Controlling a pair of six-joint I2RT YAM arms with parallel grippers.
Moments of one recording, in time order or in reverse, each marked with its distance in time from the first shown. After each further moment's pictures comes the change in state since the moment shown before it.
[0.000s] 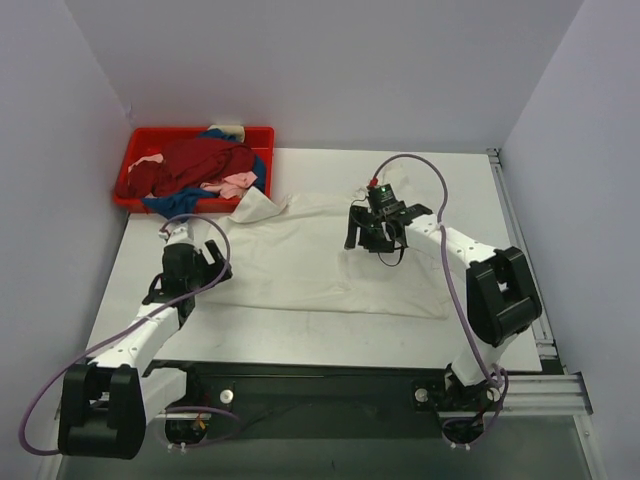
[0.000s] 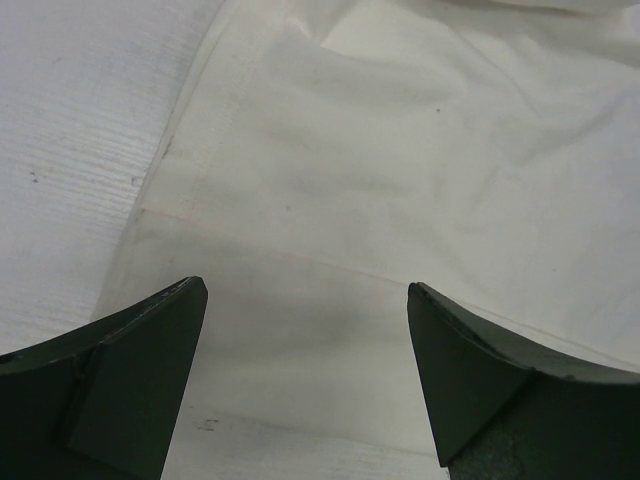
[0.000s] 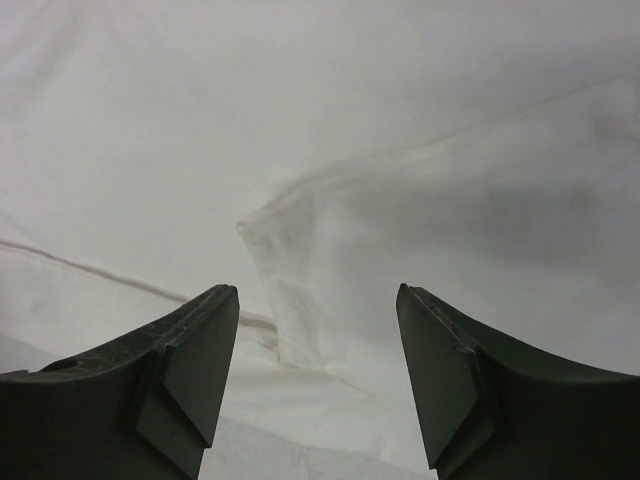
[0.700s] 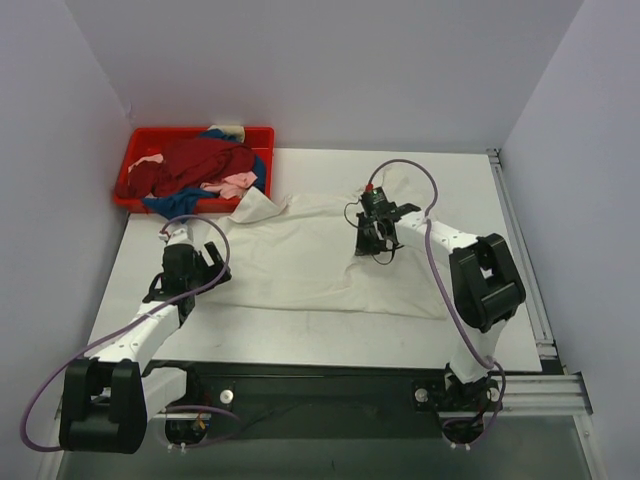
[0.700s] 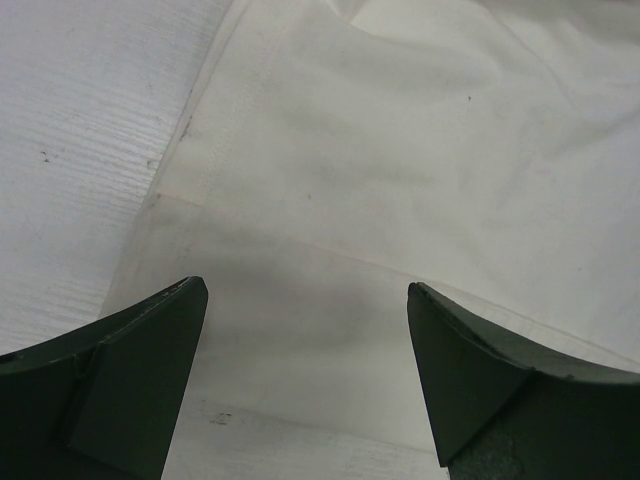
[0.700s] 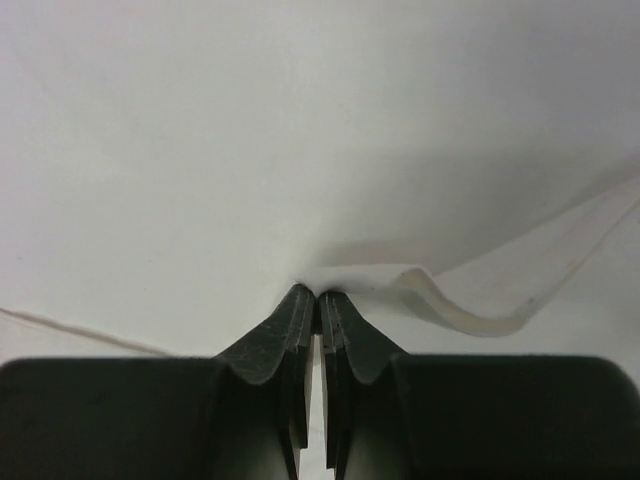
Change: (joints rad) left arm 0.008 0.021 0.002 -0.009 -0.003 0.000; right arm 0.000 0.089 0.004 0.001 0.043 0.006
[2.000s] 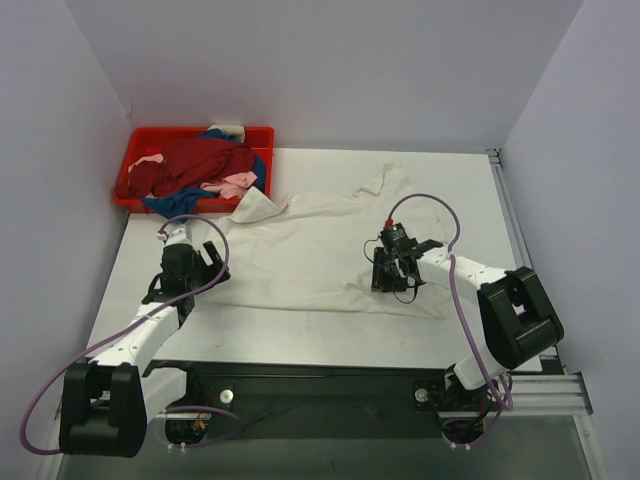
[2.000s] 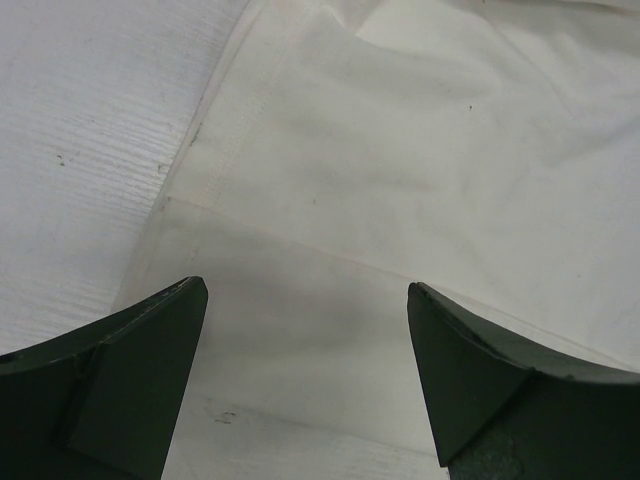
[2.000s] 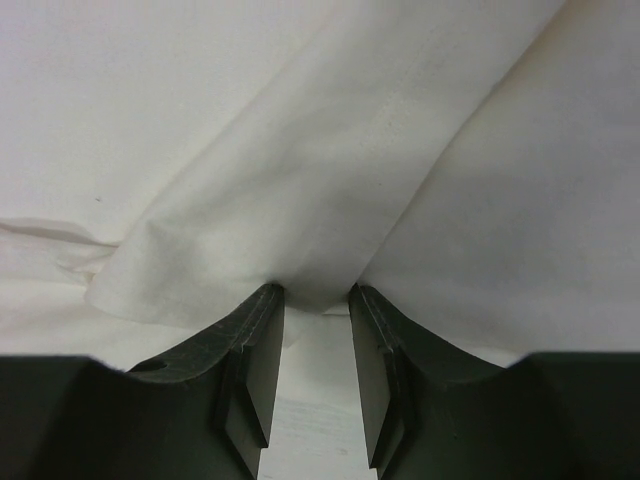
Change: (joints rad) left arm 0.000 -0.019 0.000 -0.007 -0.019 0.000; right arm 0.000 -0.272 -0.396 0.037 0.013 0.016
